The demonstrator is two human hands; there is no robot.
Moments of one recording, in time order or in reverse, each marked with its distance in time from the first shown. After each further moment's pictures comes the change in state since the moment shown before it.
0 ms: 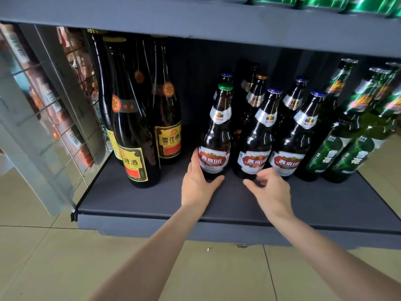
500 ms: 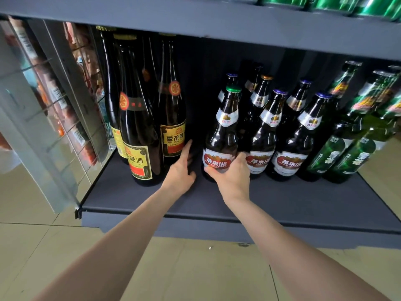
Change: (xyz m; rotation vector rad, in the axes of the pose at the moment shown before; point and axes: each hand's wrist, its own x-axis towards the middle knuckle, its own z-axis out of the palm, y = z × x) left_hand 0.027 -0.019 -0.050 0.088 -0.233 0.044; right_hand -0.004 -0.064 0.059 0.162 0.026 -0.061
